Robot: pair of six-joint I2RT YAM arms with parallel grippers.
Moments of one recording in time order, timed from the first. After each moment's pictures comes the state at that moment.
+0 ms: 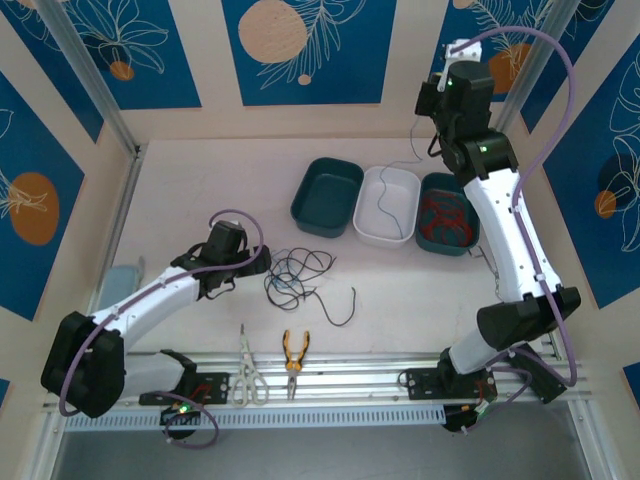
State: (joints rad) left arm -0.47 1.23 0.69 -0.39 -0.11 -0.58; right arm 0.26 1.54 1.88 -0.54 0.38 0.09
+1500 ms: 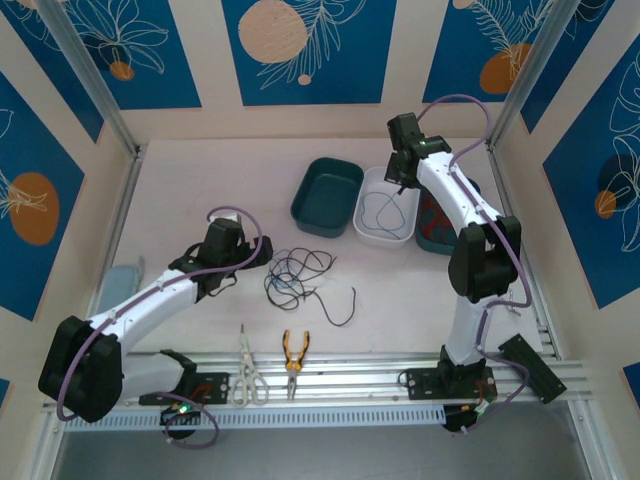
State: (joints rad) left arm -0.47 1.21 0.68 -0.26 -0.13 -0.58; right arm 0.25 1.93 1.78 -0.95 0.33 0.55
